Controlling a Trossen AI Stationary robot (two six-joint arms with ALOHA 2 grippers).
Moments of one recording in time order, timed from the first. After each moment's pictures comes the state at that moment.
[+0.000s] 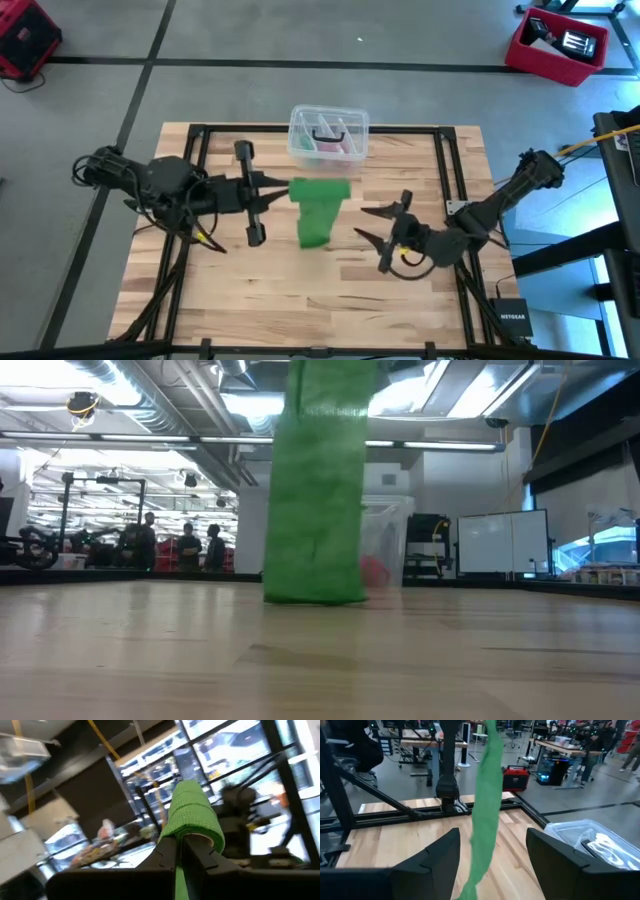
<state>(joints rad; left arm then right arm) -0.41 1.29 1.53 0.00 -0.53 0.55 0.62 1.27 1.13 -0.18 0.96 0.20</state>
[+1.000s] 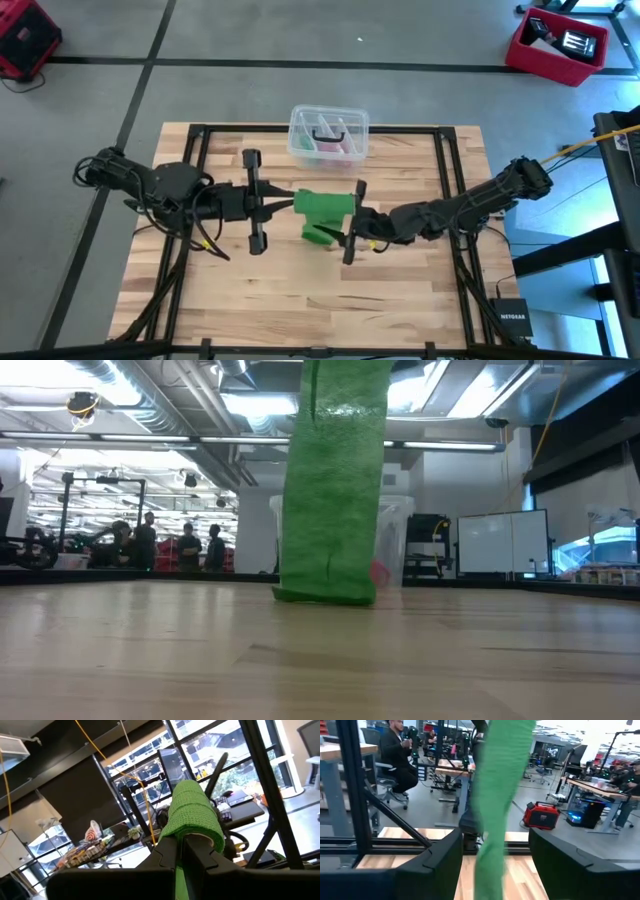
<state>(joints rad) -0.41 1.32 1.53 -0.02 -0.49 0.52 0.39 1.46 1.12 0.33 0.54 -0.14</state>
